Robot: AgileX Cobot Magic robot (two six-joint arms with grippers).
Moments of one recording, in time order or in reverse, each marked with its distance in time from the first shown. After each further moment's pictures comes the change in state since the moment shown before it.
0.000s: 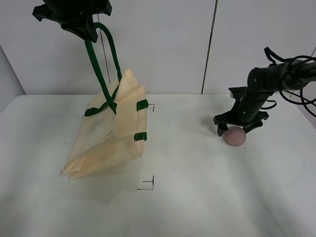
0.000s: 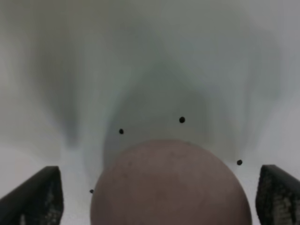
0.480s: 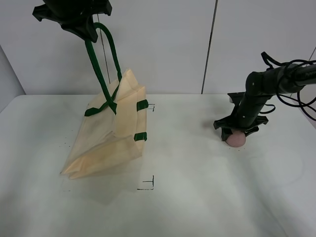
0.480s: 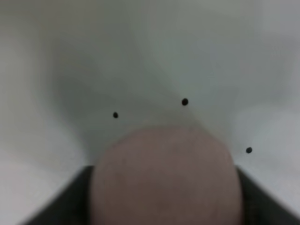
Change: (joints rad) left arm 0.000 0.000 0.000 0.000 0.000 0.000; right arm 0.000 0.028 0.000 -0.001 0.026 -0.001
